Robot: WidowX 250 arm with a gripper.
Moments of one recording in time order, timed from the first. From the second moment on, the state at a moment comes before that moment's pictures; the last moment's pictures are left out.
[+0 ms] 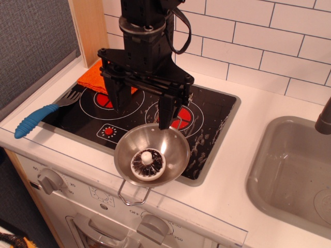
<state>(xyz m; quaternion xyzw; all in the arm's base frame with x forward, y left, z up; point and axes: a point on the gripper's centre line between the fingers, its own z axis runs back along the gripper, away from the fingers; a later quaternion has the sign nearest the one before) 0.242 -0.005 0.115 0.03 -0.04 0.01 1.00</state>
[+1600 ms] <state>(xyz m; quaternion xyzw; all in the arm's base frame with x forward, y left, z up) 0.409 0.154 0.018 -0.01 -0.06 0.02 1.00</state>
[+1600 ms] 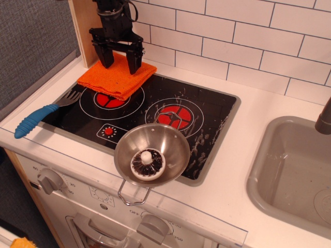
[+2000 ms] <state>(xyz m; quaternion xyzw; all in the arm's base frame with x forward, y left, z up) 0.406 0.136 0.011 -0.01 -0.02 -0.01 1.00</state>
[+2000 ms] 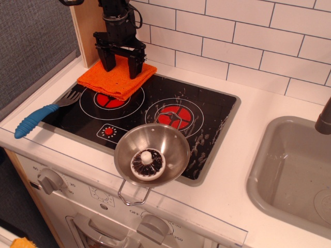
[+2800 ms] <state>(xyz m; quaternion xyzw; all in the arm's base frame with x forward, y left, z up) 0.415 -0.027 0.017 0.02 -0.02 0.00 1.00</state>
